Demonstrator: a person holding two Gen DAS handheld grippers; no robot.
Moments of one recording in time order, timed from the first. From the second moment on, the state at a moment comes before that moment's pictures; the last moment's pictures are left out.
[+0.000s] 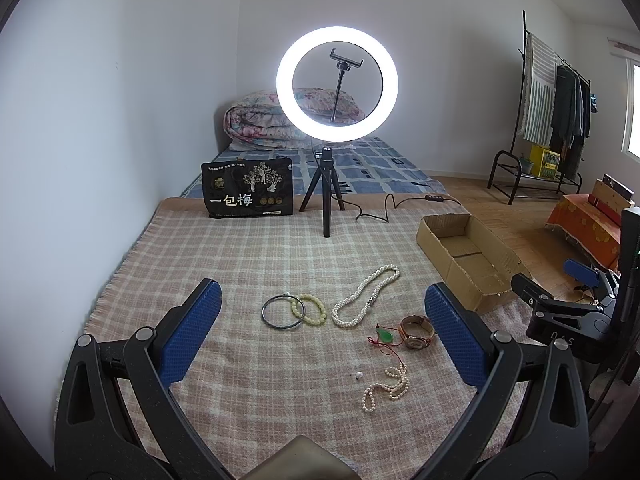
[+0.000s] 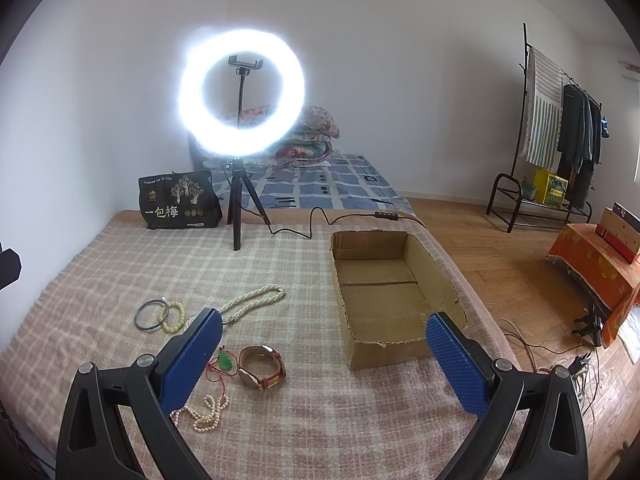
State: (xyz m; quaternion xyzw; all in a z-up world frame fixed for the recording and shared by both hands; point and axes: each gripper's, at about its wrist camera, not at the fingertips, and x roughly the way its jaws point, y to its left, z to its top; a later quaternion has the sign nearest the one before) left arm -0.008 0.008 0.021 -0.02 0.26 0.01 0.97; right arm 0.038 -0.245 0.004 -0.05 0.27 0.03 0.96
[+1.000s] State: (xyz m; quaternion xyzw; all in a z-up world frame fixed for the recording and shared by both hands) left arm 0.030 0.069 0.013 -0.03 0.28 0.06 0.96; right arm 0.057 -0.256 -0.017 -0.06 0.30 0.01 0.95
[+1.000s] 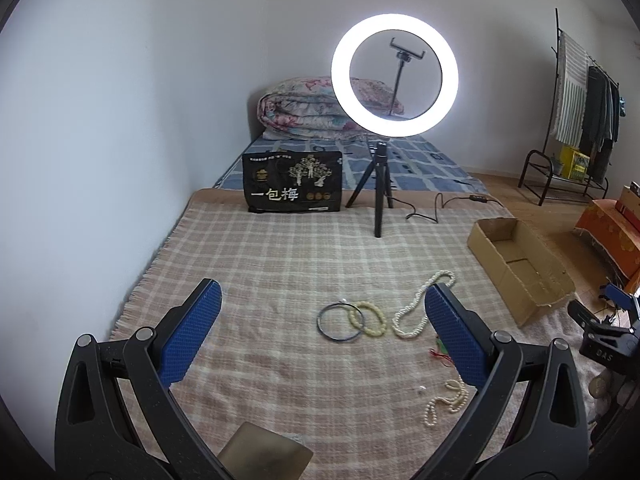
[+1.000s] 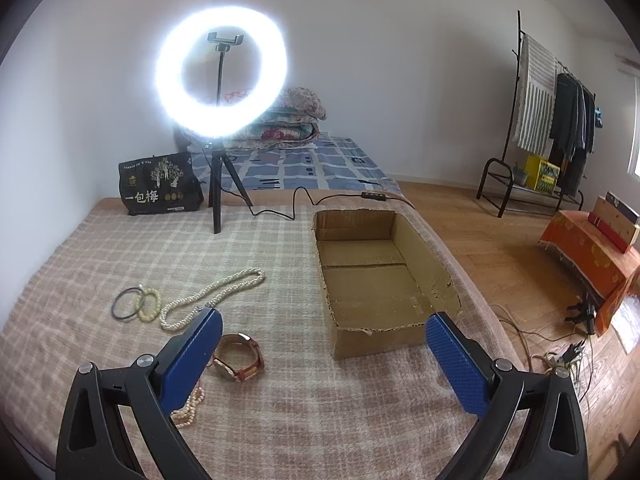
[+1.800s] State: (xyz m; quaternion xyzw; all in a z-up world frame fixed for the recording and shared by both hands) left arm 0.139 0.135 -0.093 -0.12 0.42 0.04 0.90; right arm 0.129 -0.228 -0.090 -0.02 0.45 0.10 0.89
